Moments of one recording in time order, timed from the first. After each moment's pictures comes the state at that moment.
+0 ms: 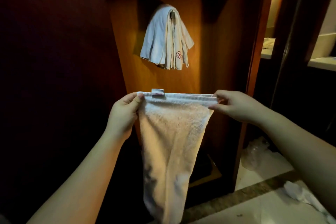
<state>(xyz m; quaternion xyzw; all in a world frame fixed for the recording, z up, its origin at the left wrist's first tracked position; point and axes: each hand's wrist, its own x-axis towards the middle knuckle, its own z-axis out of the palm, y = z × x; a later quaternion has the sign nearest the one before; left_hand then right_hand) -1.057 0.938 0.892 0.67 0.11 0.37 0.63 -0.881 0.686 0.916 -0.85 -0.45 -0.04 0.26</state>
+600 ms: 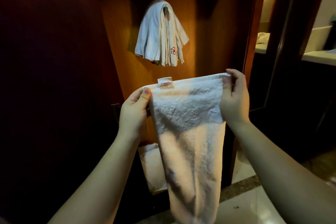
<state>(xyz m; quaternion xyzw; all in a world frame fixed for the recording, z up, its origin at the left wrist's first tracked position) -1.040 0.886 0.890 0.61 0.10 0.40 0.67 -0.886 0.706 0.873 -0.67 -0.26 -0.30 0.63</state>
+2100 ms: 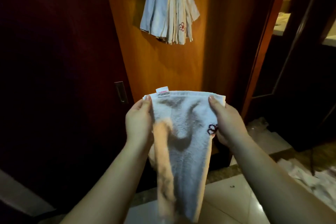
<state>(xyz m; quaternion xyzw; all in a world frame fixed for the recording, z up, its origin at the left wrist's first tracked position) -1.053 0.870 0.828 0.53 0.27 0.40 0.70 -0.940 0.713 0.817 -0.57 -0.11 0.21 0.79</state>
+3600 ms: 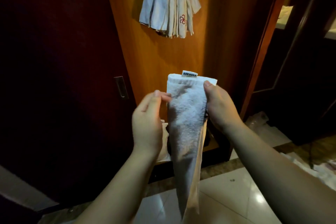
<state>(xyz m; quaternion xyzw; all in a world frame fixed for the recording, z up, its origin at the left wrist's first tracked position) -1.074 0.841 0.833 0.62 0.16 0.44 0.64 -0.954 0.733 0.843 -0.66 -0.30 0.10 0.68</state>
